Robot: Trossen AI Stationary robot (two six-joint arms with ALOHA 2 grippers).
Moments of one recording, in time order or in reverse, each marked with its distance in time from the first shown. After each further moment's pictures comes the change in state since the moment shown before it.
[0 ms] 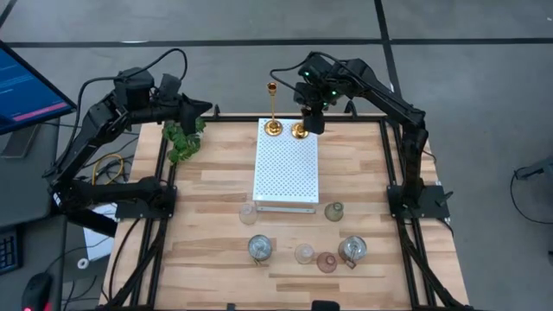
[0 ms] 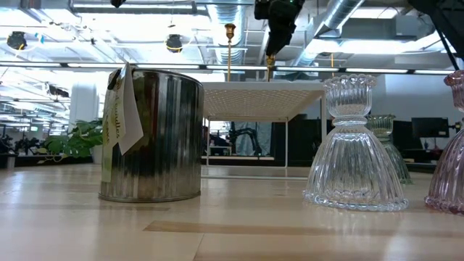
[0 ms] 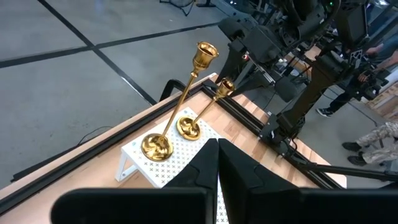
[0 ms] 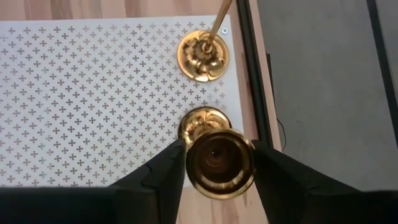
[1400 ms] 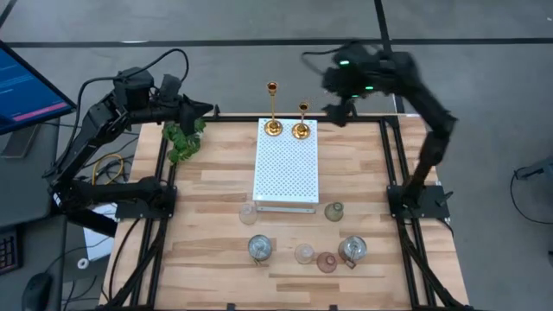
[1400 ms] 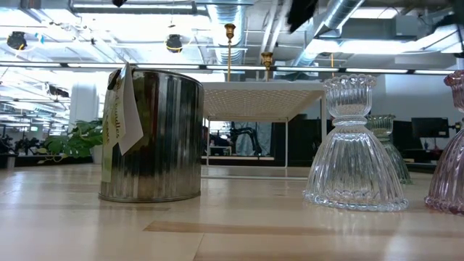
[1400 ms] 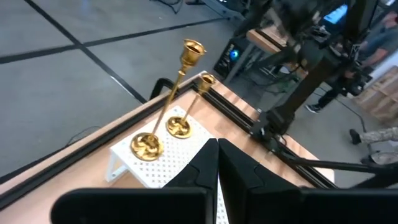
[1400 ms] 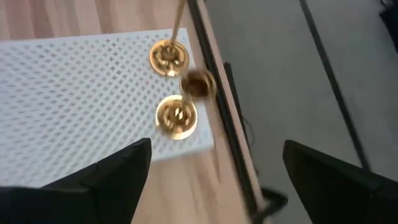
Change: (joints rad) left arm 0.000 0.000 0.000 0.007 0.049 0.000; right arm -0.012 -0.194 0.043 -0.094 0.113 0.083
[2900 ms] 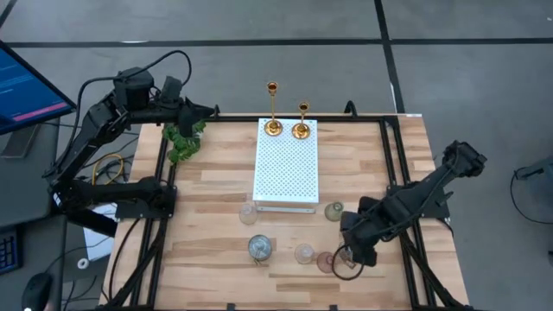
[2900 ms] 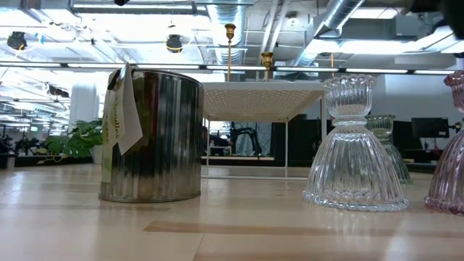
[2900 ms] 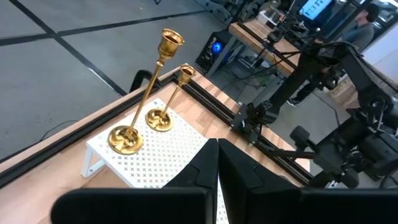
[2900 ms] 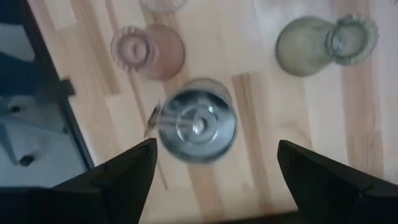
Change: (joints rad) left arm 0.000 0.000 0.000 -0.001 0.082 -0.027; right arm 1.125 -0.288 -1.019 0.253 -0.058 1.166
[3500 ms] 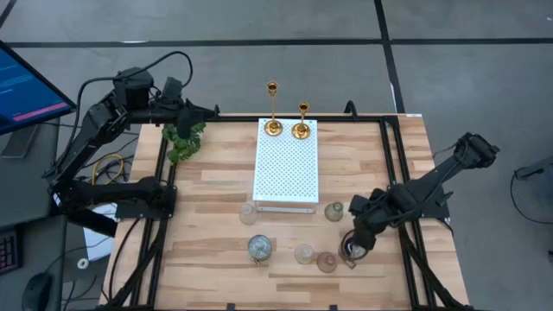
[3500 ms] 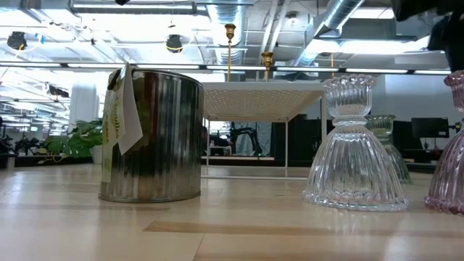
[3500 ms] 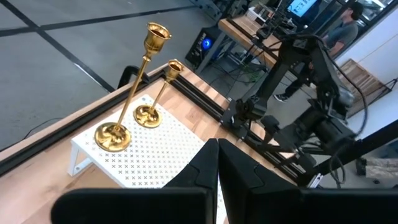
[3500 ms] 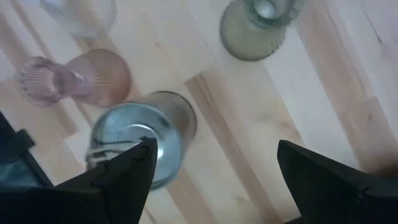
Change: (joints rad) left arm 0.000 -0.002 0.000 0.000 0.050 -0.011; right arm -0.041 -0.218 -0.318 0.135 0.070 0.227
